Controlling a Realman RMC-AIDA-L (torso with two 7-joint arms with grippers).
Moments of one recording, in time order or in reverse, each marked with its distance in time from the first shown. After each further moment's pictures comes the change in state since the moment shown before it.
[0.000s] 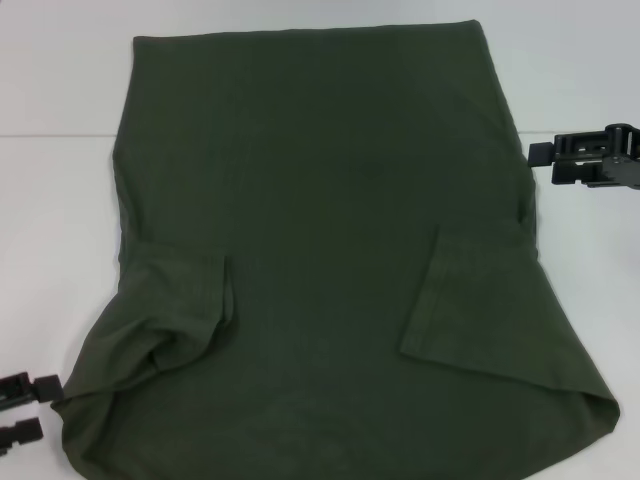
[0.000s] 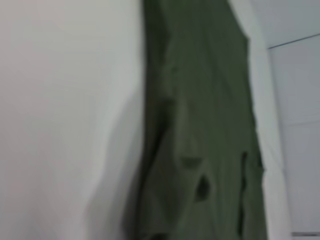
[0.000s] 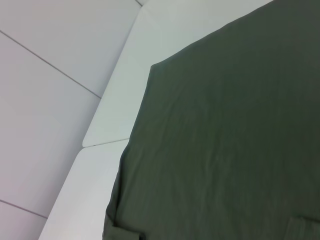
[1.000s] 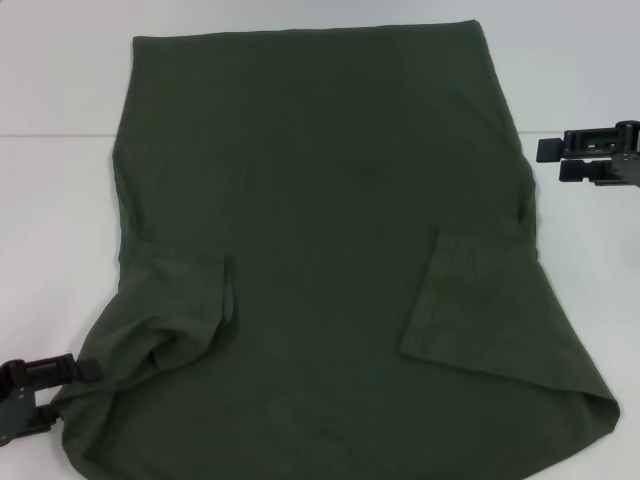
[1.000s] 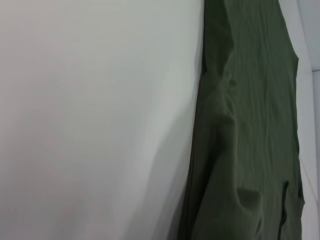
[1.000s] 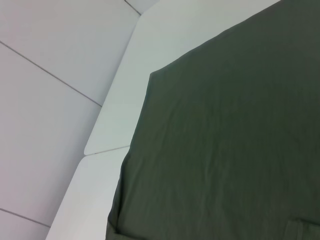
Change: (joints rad) left arm -0.080 -0.022 0.011 -0.126 0.045 -0.206 -0.047; right arm -0.012 -0.003 0.025 0.002 0.007 -0.005 0.001
